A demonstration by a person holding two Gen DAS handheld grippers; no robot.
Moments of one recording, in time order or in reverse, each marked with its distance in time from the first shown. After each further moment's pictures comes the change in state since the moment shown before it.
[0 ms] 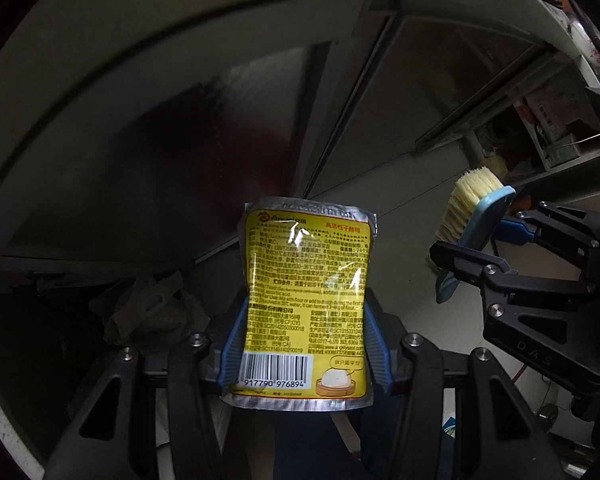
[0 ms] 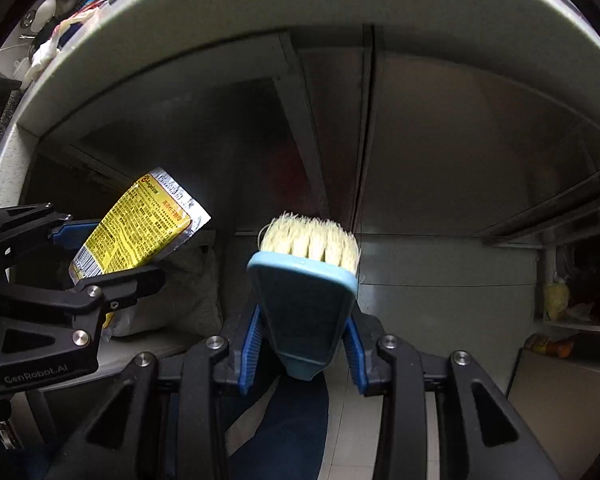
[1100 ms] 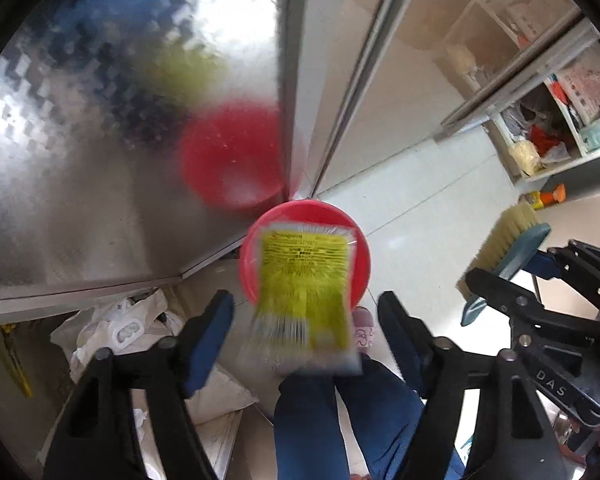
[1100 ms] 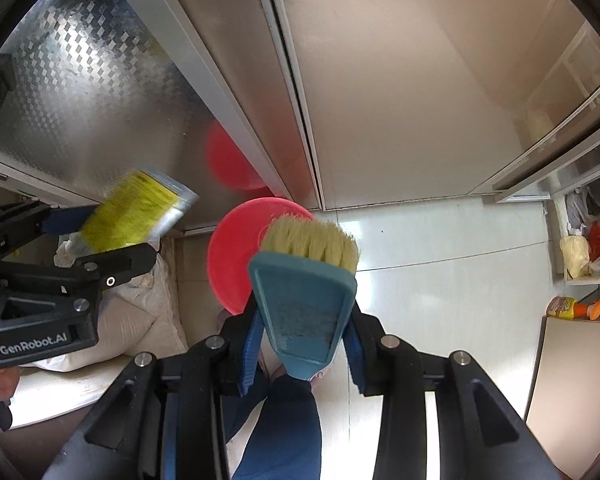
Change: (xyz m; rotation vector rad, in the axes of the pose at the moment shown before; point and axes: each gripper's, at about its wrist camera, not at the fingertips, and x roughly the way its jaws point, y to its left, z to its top) left arm 0.131 -0.016 0.023 0.034 0.008 0.045; right arm 0.125 -0.046 -0.029 0.162 -0.003 -0.044
